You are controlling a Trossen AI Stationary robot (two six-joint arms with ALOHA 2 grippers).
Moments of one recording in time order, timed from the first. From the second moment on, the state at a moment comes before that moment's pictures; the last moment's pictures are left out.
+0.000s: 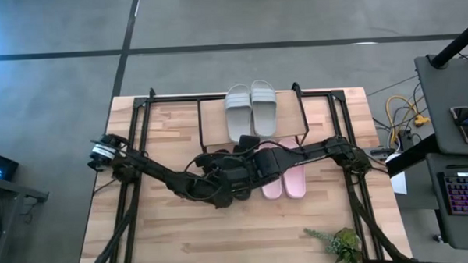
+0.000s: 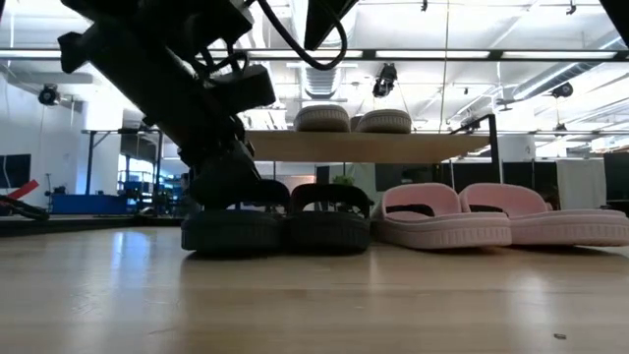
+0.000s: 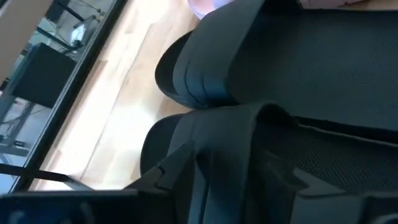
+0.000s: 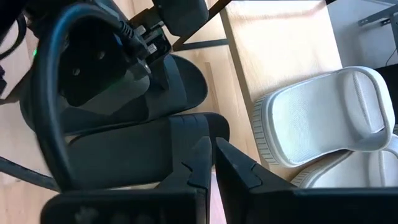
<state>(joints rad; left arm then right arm) -0.33 1.76 0.92 -0.20 -0.86 -0.31 0.27 2.18 2.35 -1.45 0.58 0.29</state>
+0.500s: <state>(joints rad) -0.39 1.49 0.92 -0.37 -0.37 -0.41 0.27 2.18 2.35 -1.49 0.58 0.33</state>
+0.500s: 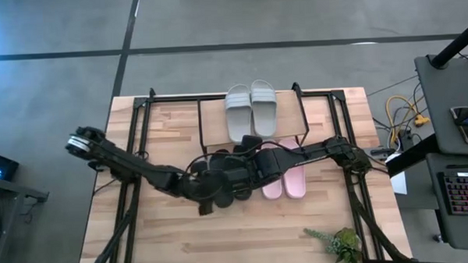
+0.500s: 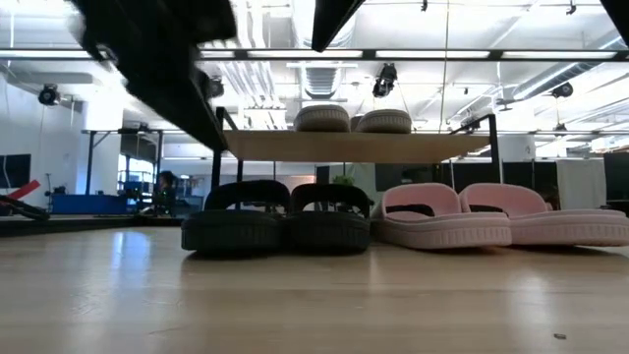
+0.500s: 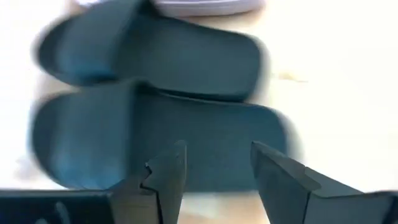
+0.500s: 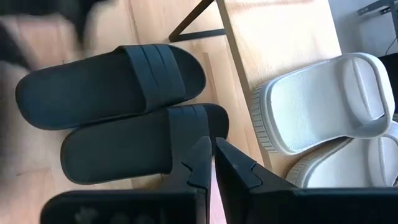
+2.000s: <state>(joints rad) -0.78 1.78 0.99 -0.07 -0.79 -0.56 0.86 2.04 2.30 -1.57 0.81 1.69</state>
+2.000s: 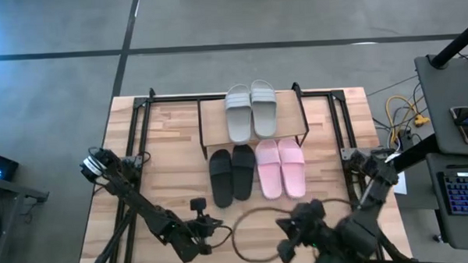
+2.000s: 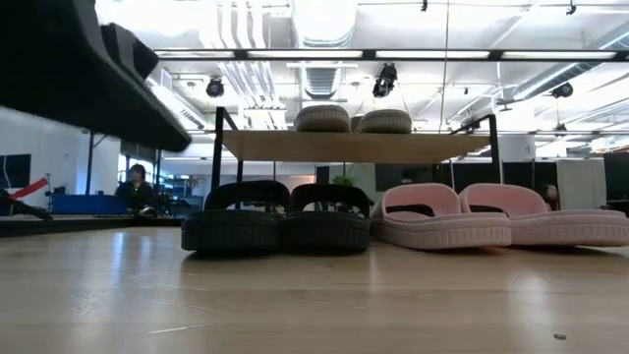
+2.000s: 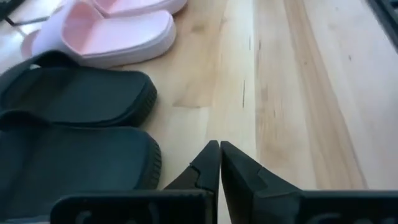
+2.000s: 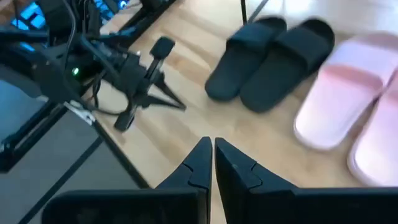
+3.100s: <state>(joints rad) -0.39 1.88 1.00 -0.32 -0.74 -0.46 1.00 2.04 2.09 -1.57 0.75 1.98</state>
